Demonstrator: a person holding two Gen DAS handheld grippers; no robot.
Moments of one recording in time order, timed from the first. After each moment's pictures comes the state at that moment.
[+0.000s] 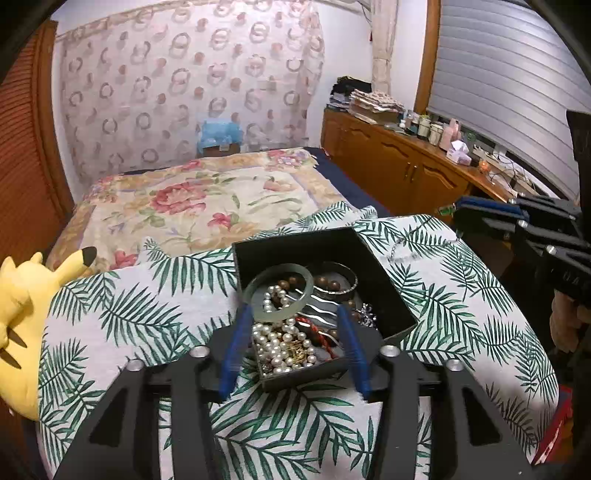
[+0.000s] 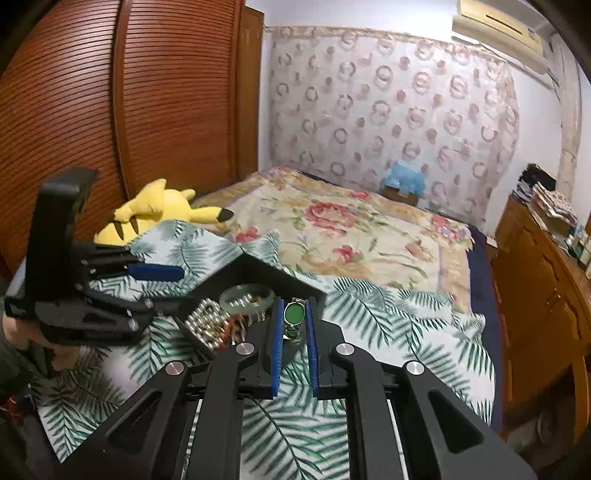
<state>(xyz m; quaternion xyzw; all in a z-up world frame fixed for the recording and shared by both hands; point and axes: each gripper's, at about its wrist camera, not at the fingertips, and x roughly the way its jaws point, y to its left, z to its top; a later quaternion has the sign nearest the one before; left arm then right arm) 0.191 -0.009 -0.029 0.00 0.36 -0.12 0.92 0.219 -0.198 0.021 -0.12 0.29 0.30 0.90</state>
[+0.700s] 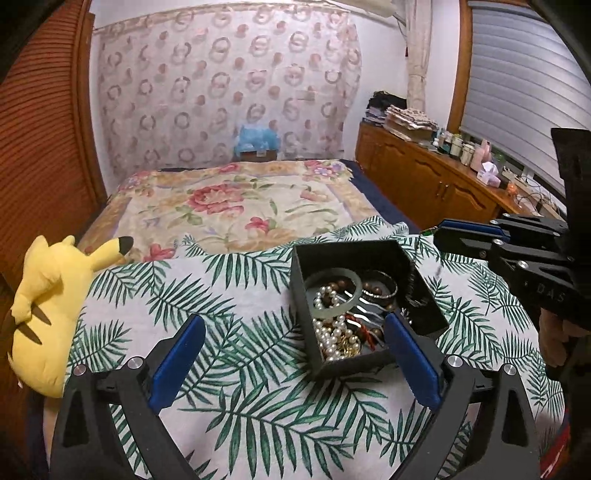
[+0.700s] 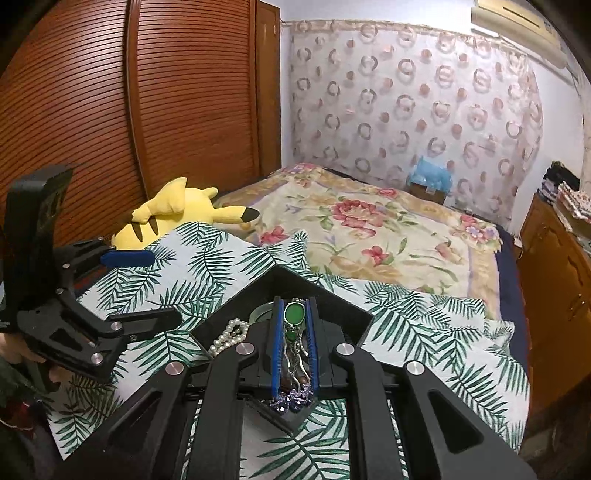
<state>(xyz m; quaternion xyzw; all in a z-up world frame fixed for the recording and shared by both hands) 0.172 0.024 -0.019 -0.02 0.35 -0.06 0.94 0.241 -0.158 0.009 -0.11 0.31 0.34 0.88</state>
